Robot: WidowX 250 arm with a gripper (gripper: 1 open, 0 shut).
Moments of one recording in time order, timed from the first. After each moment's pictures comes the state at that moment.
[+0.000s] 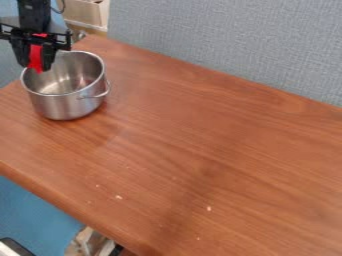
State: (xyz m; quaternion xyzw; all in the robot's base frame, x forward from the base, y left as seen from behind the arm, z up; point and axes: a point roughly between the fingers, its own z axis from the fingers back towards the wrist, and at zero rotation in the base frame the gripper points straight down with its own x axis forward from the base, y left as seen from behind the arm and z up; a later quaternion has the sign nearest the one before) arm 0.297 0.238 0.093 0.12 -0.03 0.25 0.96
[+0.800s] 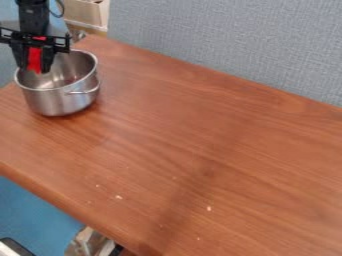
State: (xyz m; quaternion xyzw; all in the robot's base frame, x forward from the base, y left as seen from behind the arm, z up) arm 0.299 0.246 0.083 0.13 -0.03 0.27 0.95
